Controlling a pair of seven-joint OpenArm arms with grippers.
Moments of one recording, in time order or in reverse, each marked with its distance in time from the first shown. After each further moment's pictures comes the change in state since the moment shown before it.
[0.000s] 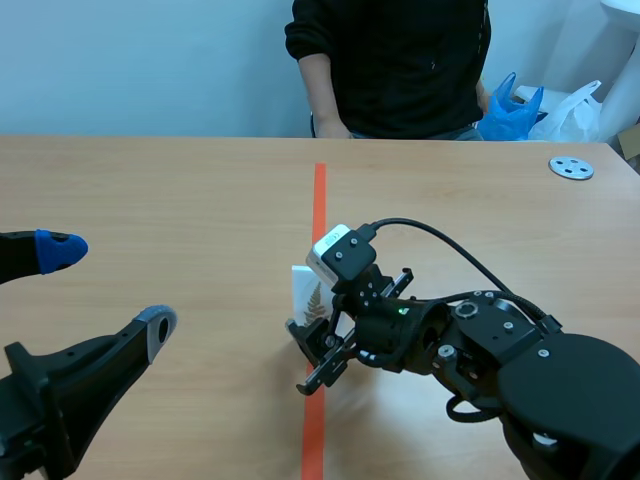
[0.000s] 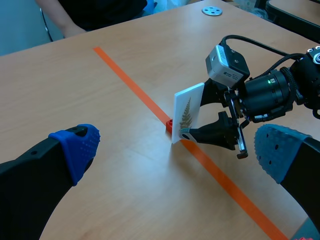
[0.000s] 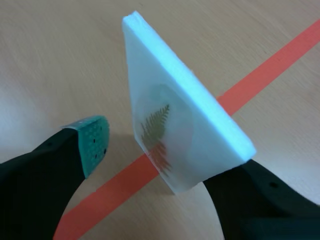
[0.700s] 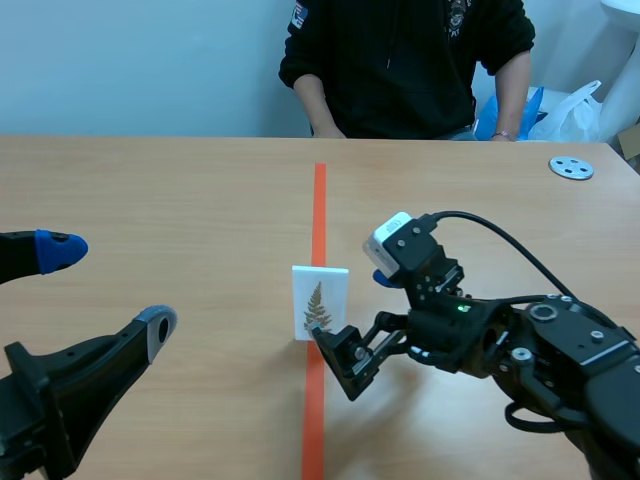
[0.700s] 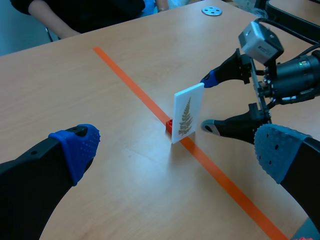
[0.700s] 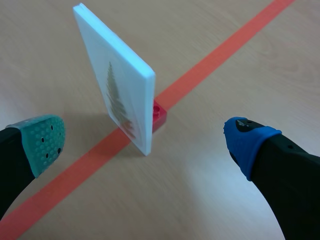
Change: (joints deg) left arm 0.0 0.0 0.0 0.0 0.0 0.0 0.0; right arm -5.4 6.1 4.7 8.7 5.7 1.6 -1.2
